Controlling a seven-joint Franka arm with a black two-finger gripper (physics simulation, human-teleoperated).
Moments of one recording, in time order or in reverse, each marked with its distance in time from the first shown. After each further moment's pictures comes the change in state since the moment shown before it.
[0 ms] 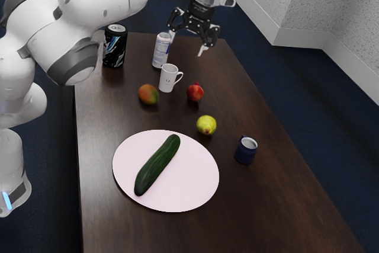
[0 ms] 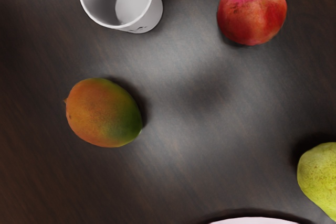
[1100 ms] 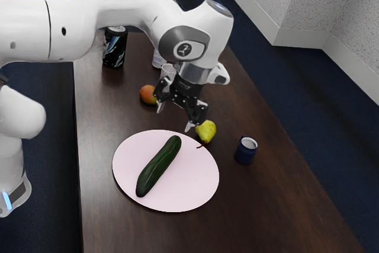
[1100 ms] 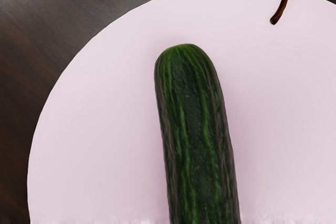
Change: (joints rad) arm -0.906 0.098 0.328 -0.548 -0.004 0.297 -0.098
